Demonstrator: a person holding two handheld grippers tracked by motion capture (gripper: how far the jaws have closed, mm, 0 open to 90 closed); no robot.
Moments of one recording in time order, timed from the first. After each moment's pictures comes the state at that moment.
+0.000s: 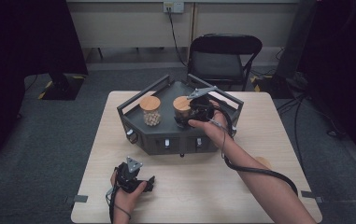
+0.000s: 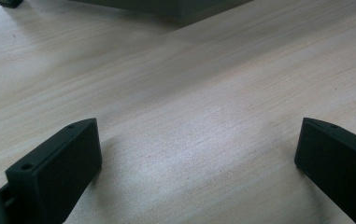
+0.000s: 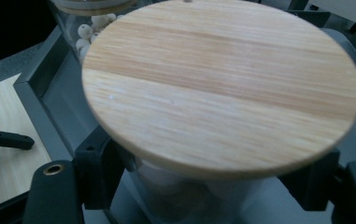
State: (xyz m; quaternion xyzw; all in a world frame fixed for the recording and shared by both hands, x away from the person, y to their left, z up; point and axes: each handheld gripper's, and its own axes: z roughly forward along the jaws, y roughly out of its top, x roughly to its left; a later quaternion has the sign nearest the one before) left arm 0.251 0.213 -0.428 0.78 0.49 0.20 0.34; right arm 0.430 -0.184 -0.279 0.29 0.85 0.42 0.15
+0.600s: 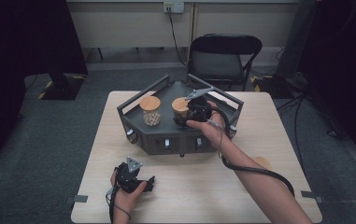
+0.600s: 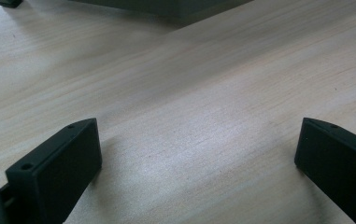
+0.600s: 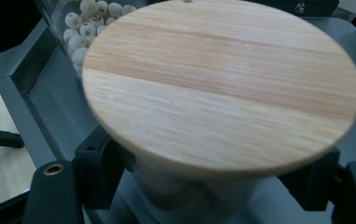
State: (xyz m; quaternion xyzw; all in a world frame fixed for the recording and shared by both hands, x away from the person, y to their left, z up) left arm 0.251 0.213 -0.428 0.78 0.49 0.20 0.34; right arm 0.436 -0.176 -0.284 0.29 0.85 0.41 0.15
